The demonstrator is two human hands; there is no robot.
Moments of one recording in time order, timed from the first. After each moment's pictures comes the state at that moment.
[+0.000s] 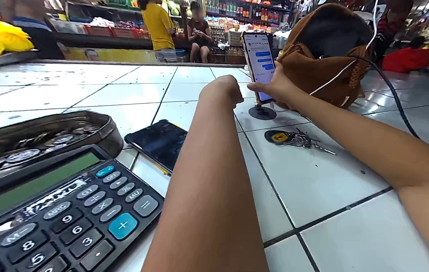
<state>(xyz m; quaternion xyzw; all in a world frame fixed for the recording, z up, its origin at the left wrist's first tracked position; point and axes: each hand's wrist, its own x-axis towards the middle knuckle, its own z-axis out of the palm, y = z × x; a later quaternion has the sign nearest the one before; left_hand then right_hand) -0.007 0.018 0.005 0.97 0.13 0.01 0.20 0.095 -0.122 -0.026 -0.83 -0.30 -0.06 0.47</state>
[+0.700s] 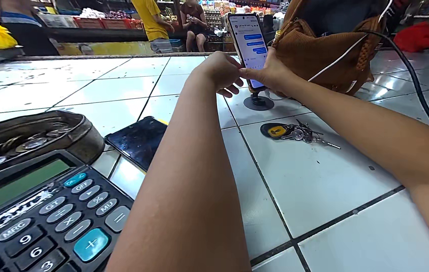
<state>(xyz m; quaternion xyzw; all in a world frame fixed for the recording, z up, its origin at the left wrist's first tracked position) -0.004 0.004 0.006 0.90 0.12 0.09 0.42 0.112 -0.118 -0.027 -0.84 -0.30 -0.04 0.45</state>
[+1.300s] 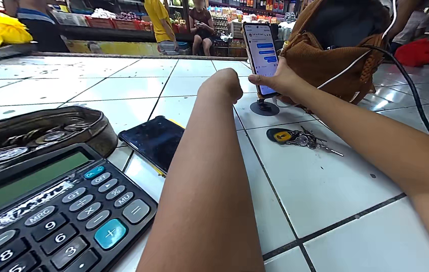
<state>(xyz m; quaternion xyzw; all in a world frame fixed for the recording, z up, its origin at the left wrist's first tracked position) 0.000 0.016 -0.002 0.96 0.14 0.03 0.23 0.114 -0.125 -0.027 -0.84 -0.30 -0.04 0.46</state>
